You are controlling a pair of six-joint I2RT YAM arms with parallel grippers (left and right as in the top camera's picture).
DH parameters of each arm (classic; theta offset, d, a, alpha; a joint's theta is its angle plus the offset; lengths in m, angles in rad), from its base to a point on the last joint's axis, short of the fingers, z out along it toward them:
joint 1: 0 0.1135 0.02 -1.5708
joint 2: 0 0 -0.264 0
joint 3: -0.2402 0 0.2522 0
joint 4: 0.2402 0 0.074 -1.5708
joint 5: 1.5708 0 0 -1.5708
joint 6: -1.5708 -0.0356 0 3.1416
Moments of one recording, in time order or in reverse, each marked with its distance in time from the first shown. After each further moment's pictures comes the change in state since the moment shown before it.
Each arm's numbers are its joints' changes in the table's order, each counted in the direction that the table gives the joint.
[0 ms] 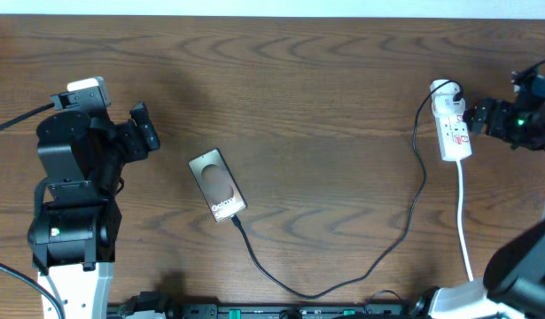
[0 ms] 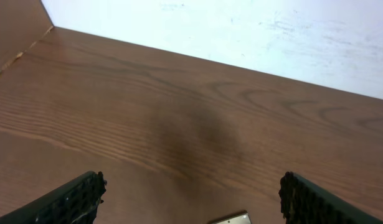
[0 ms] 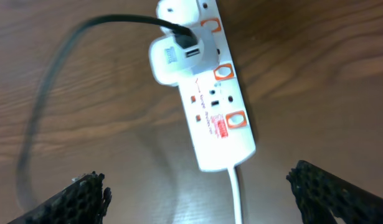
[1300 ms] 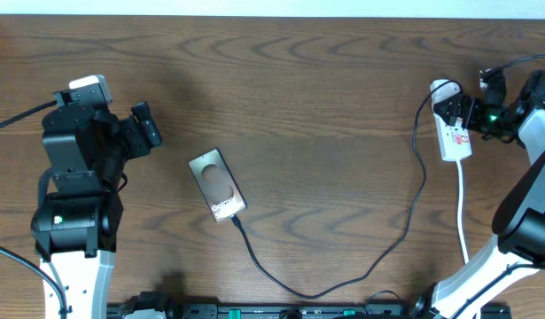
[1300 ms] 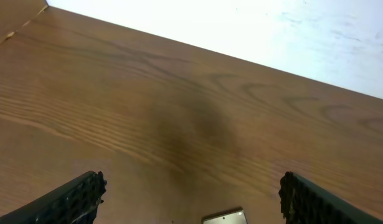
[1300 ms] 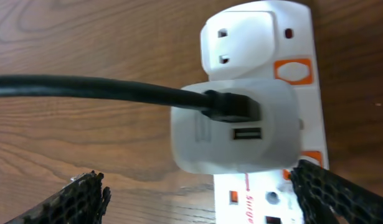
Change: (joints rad) left arm 0.000 0.043 0.000 0.002 0.000 0.049; right arm 0.023 0.325 0.000 -0.309 -0.290 0.049
